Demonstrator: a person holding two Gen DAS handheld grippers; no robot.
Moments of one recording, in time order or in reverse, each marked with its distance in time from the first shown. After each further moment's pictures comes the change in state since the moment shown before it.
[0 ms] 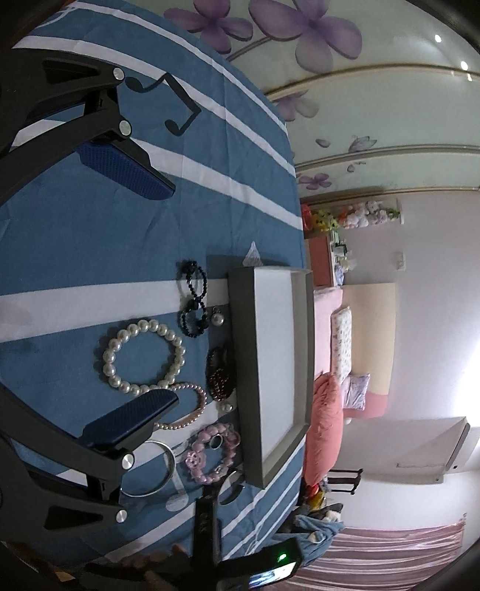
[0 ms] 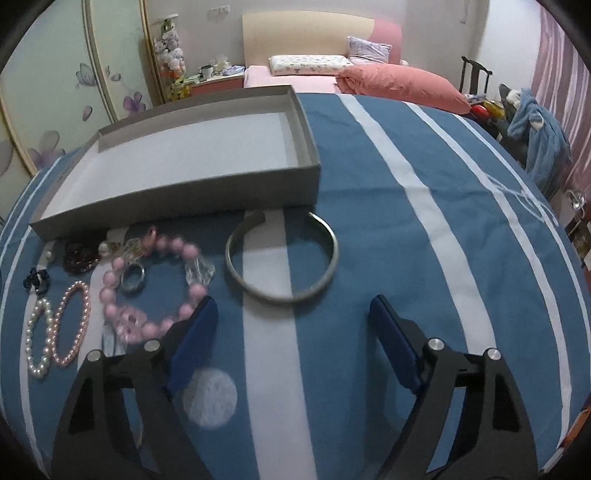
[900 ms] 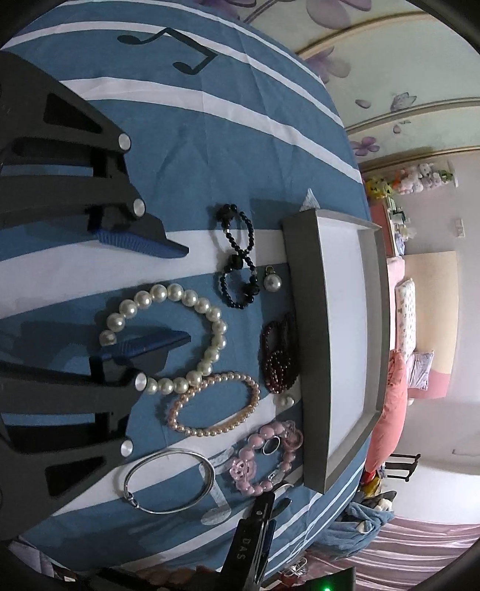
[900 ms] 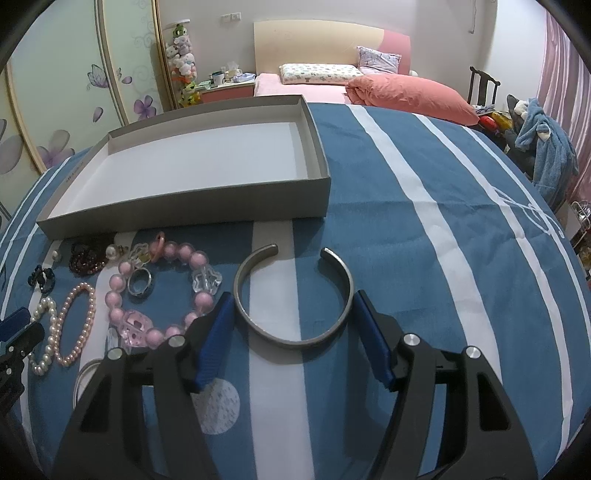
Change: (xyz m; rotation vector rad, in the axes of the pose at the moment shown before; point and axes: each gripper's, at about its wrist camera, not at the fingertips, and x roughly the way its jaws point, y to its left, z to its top) left arm 0.060 -0.016 0.001 0.061 0.262 -0.089; right arm 0.002 -0.005 0.009 -0.023 -0.037 0.030
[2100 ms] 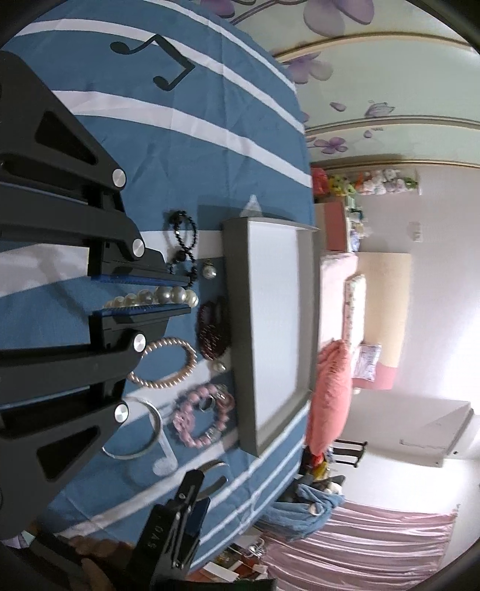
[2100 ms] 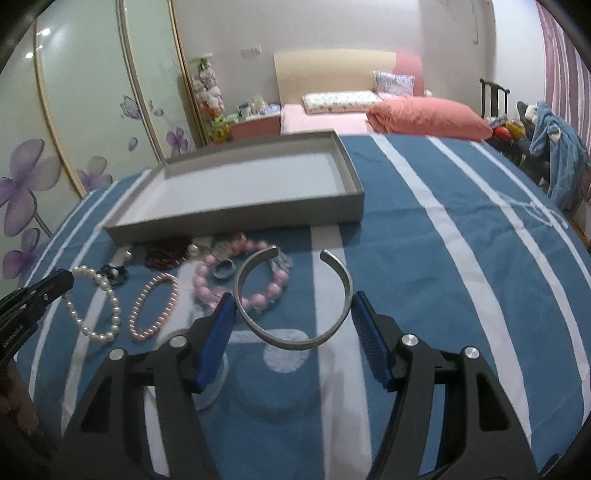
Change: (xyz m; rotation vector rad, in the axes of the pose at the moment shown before) left arm -0.051 0.000 0.011 -0.064 -0.226 -0.072; right arm -0.068 0.018 -0.036 0.019 -0.150 0.135
